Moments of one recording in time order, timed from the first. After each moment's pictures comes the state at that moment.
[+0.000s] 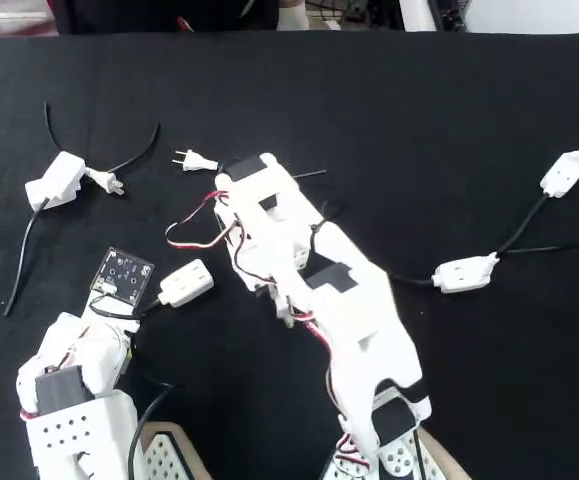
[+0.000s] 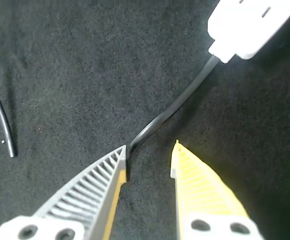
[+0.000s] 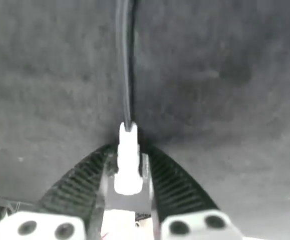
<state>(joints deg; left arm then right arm) -22.9 -89.3 88.7 72.3 -40.9 -30.1 46.5 -19.3 99.6 0.6</state>
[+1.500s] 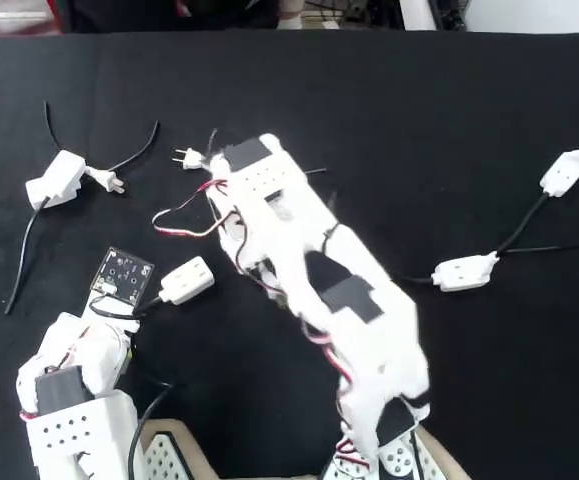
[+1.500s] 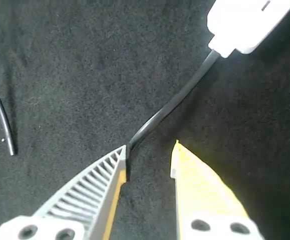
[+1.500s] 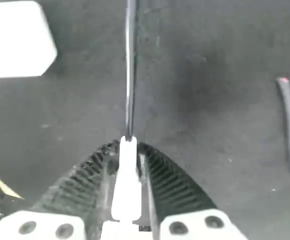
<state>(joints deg) -22.9 -89.3 88.7 72.3 -40.9 -31.6 25.0 -12.9 98.5 -0.9</state>
